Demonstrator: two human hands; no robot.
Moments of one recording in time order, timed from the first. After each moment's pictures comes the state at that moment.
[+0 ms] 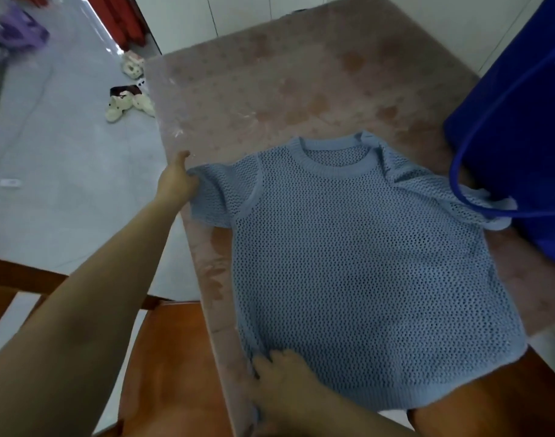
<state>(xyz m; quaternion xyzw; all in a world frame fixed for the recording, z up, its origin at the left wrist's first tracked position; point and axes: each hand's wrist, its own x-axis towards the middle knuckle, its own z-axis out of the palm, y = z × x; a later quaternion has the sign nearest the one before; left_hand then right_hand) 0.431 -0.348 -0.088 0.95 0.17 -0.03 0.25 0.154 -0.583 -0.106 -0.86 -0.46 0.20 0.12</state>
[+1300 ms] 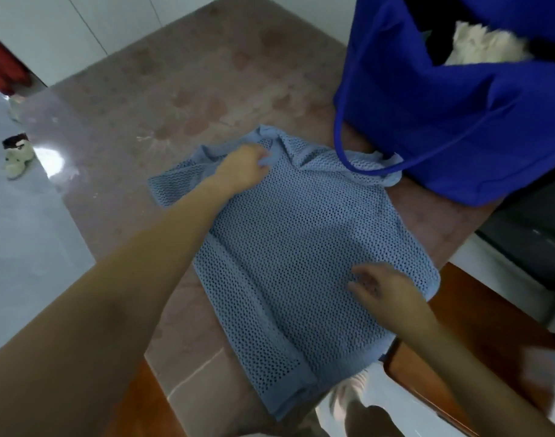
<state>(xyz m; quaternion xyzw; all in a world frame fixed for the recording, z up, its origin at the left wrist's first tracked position) 0.466 -0.610 -0.077 0.94 -0.26 -0.16 0.17 0.173 -0.796 -0.097 -0.94 0.15 0.10 0.30</state>
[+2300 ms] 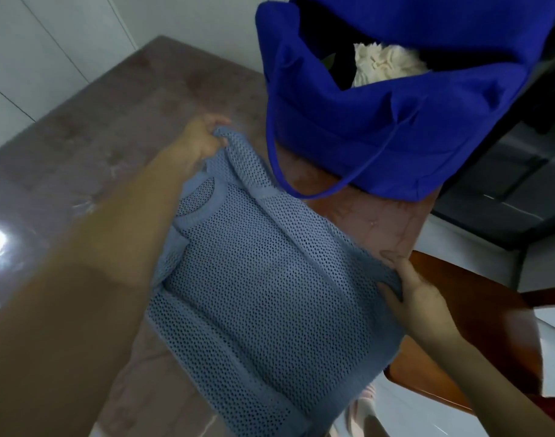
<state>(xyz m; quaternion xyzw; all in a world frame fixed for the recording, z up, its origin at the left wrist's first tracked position) 0.549 -0.697 -0.028 0.88 -0.19 -0.18 0.39 0.141 -0.845 -0.095 -0.91 0.30 -0.02 0.28</state>
